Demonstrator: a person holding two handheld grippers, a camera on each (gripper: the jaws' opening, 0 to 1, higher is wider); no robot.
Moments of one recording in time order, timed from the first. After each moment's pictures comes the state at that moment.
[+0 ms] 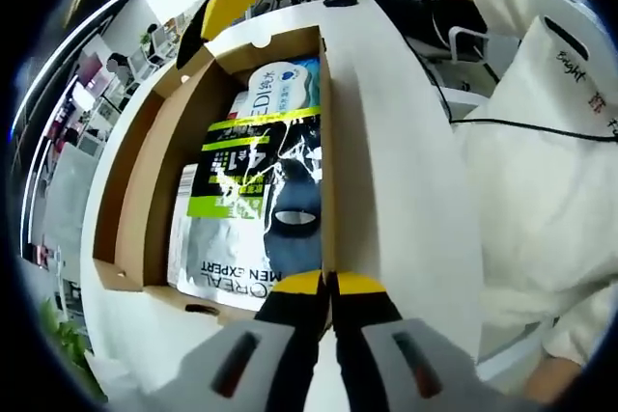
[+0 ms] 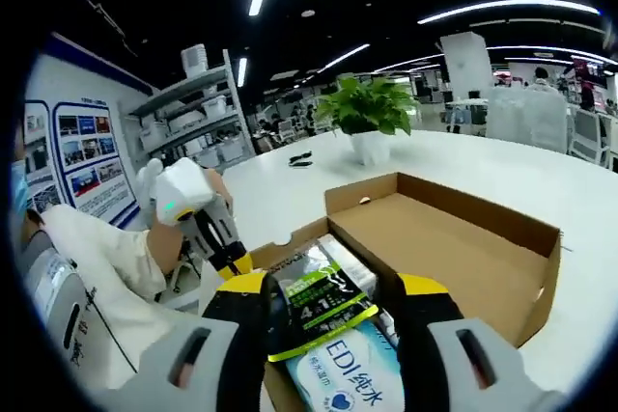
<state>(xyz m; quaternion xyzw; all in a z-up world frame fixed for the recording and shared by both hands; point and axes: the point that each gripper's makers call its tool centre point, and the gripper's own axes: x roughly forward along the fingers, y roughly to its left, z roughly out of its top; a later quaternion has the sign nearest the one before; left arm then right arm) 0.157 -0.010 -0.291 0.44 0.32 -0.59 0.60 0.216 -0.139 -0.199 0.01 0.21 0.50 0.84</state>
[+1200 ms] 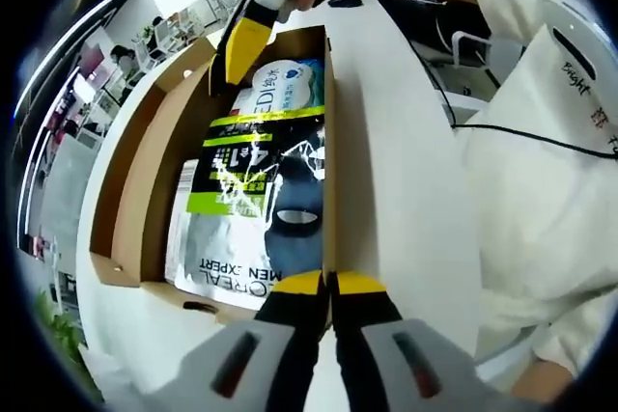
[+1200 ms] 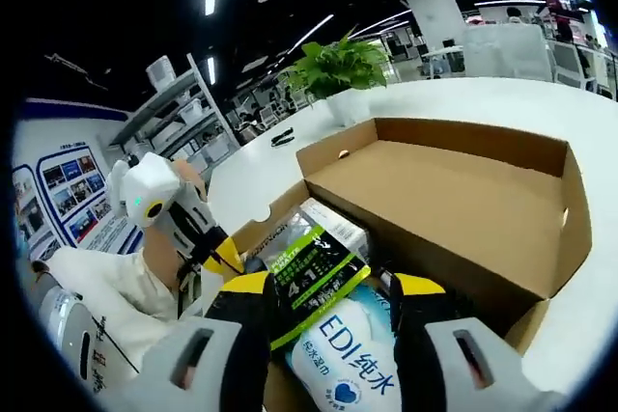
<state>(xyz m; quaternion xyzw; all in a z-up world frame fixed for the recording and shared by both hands) 0.156 -0.010 -0.291 0.44 0.32 -0.58 0.61 0.229 -0.139 -0.248 0.07 0.33 0.45 0.83</state>
